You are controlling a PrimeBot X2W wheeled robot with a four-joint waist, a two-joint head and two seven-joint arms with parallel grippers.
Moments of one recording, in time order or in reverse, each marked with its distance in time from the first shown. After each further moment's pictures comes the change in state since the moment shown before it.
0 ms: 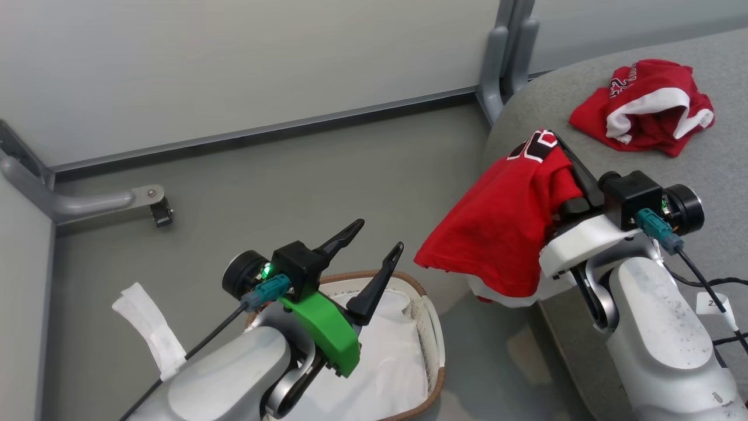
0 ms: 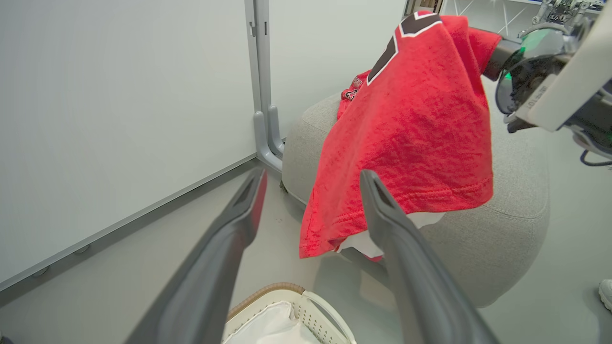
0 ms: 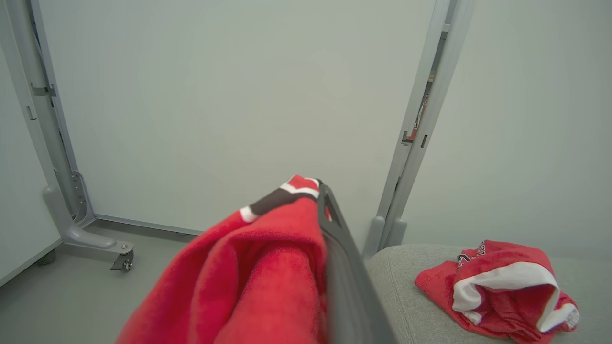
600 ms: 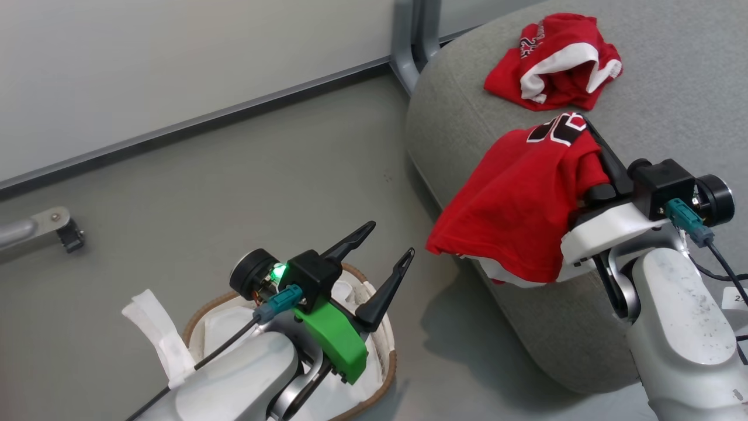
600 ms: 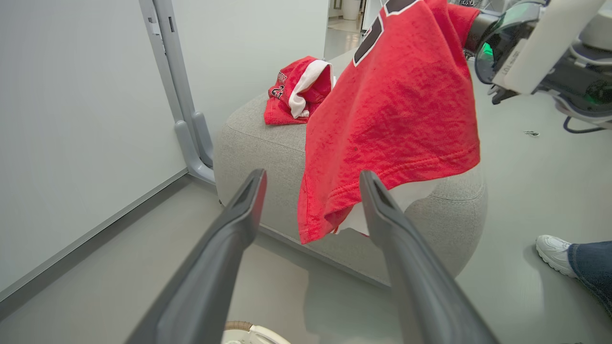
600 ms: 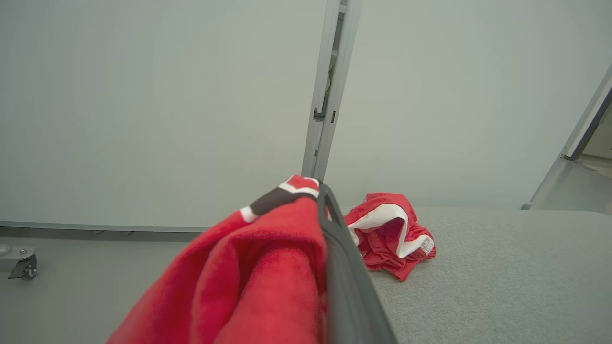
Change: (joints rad) left arm 0.009 -0.008 0.001 -0.025 0.088 0.002 -0.005; right arm -0.001 -0.024 -0.054 -0.046 -0.002 0.000 0.010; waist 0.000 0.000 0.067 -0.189
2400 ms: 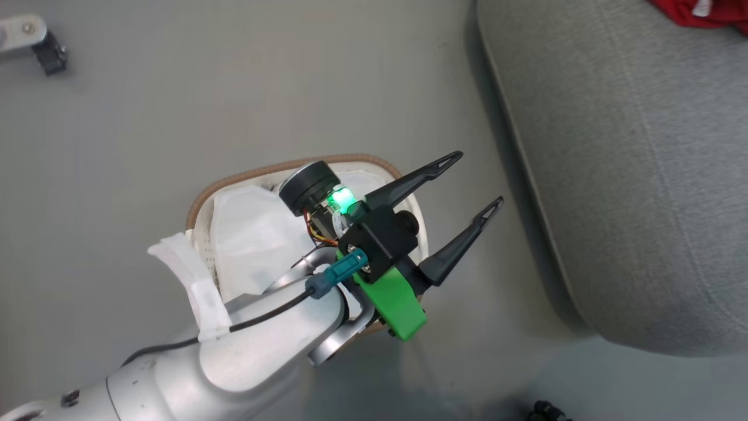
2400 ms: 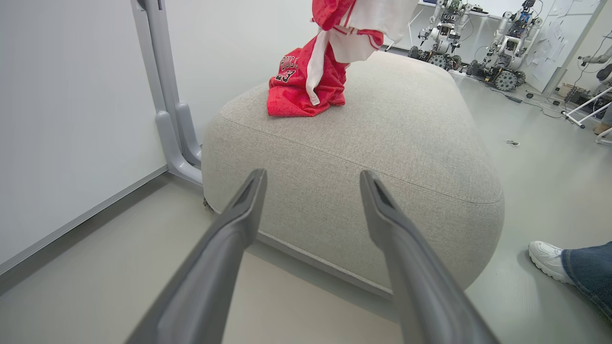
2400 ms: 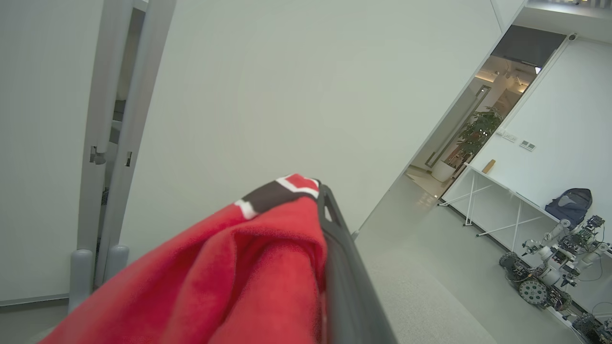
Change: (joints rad) left arm -0.235 -0.048 -0.056 -0.158 0.136 -0.007 0.062; right arm -0.817 -0.660 -0.160 0.187 0.120 0.000 0.439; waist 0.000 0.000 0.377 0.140
